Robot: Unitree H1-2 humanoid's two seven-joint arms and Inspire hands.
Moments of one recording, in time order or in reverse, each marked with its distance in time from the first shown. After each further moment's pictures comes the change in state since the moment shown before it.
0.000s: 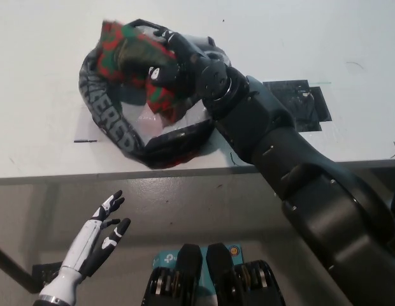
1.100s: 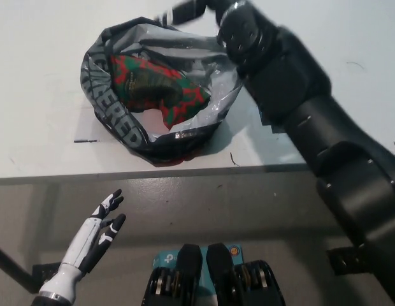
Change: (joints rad) left_arm -0.018 0.006 -0.001 0.026 0.003 0.009 0.000; right_arm -0.034 -0.135 -0.019 -0.343 -0.068 -0.045 -0.051
